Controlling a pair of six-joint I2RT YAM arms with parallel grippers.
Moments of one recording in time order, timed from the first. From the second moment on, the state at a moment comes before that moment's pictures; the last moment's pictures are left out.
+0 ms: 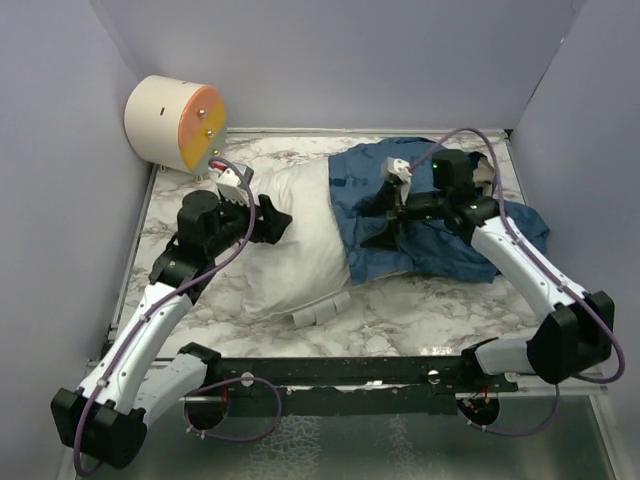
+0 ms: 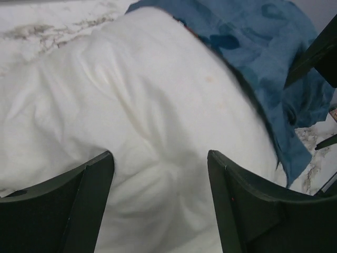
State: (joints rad) left arm -0.36 0.93 0.82 -0.17 0.29 -0.31; right arm 0.39 1.40 1.17 -0.36 -1.03 -0.39
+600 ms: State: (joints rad) left arm -1.29 1.05 1.05 -0.38 -0.17 0.07; right arm -0.04 1.20 0.93 -0.10 -1.43 -0.23
